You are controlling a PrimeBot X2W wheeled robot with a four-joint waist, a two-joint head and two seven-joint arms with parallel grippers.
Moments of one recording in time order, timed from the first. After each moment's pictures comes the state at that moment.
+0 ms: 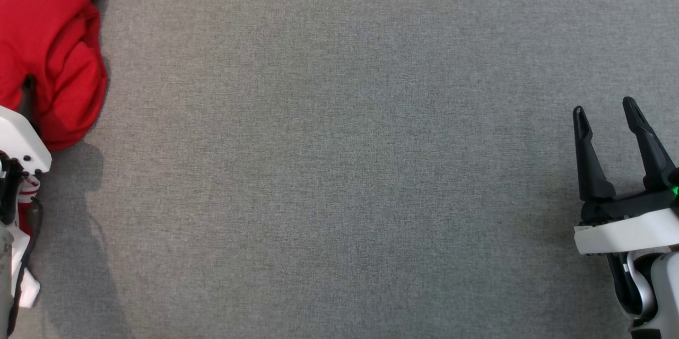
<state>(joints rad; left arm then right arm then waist) -0.74 0.42 0.01 0.78 -0.36 -0.05 0.11 -0.24 -0.20 0.02 0.10 0.20 0.13 -0.26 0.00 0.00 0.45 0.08</state>
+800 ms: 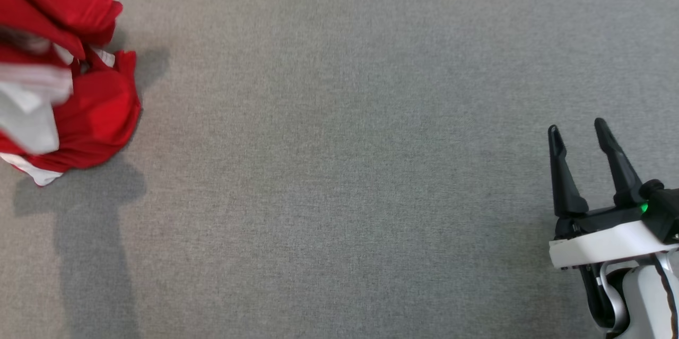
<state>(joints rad) -0.86 0.49 -0.06 0.70 -0.27 -0.01 -0.15 -0.22 -0.14 0.04 0.14 0.21 0.13 -0.26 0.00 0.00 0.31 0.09</state>
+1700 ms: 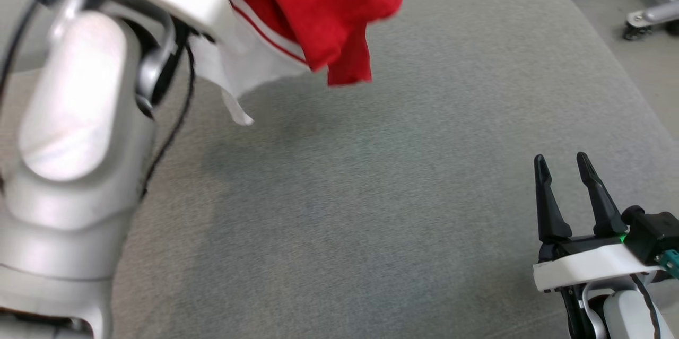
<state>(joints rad) -1.01 0.20 -0.36 0.35 -0.26 -0.07 -0.07 -0.16 -0.05 0.02 0.19 0.24 0.13 -0.26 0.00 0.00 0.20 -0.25</state>
